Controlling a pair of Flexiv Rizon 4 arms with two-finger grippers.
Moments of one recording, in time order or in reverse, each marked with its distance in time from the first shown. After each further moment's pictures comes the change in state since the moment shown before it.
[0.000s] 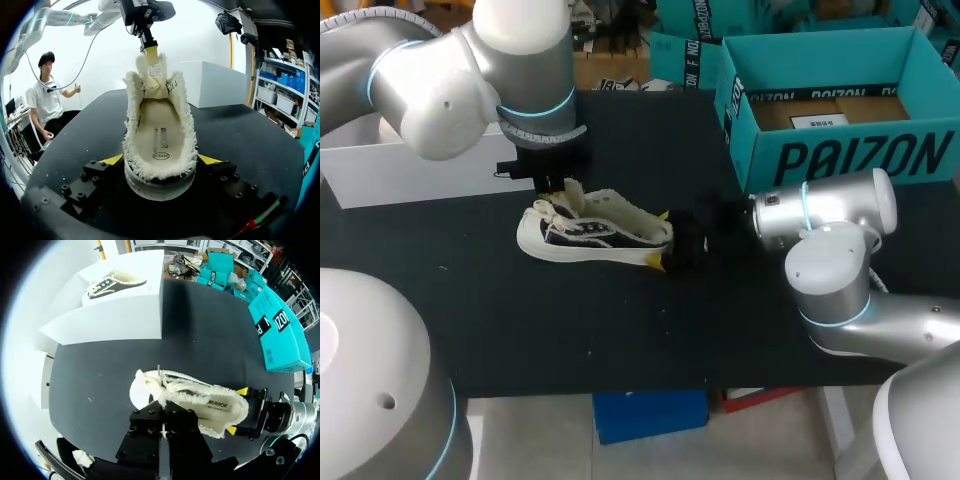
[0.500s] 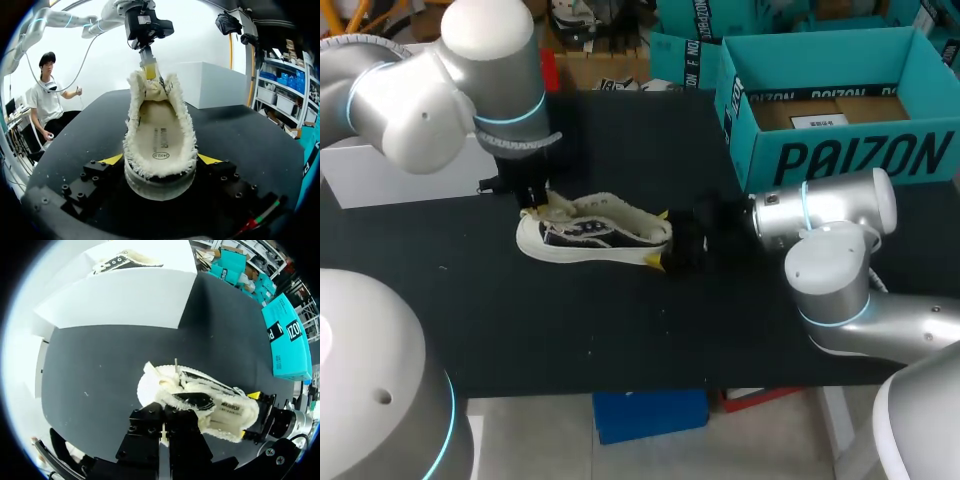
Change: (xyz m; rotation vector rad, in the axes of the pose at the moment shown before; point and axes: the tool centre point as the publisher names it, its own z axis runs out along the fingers) left arm -0.027 0.006 0.030 -0.081 0.028 -0.076; right arm 0.000 0.002 0.000 -0.002 0.000 -0.001
